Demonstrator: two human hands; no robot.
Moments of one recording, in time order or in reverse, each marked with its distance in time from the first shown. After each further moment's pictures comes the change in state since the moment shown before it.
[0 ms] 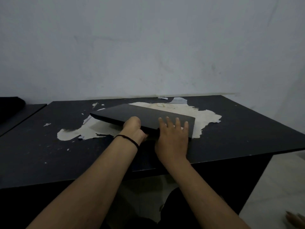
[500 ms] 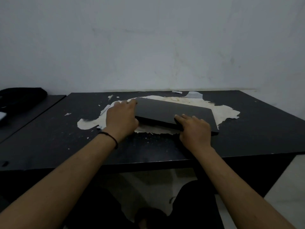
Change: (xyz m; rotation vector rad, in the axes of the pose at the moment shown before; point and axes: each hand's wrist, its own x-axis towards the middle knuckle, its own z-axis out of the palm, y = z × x) left_hand -0.017 0.062 -0.087 2.031 0.287 1.191; right_hand 0.026 0.037 0.030 -0.048 0.105 -0.179
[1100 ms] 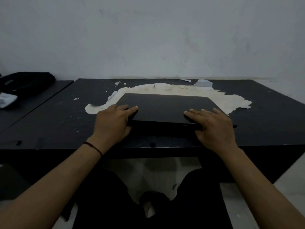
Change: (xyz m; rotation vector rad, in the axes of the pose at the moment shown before) left_hand -0.066 -0.049 0.015 0.148 0.160 0.232; right_hand -0.037 0.027 -0.009 0.133 0.139 -0.215
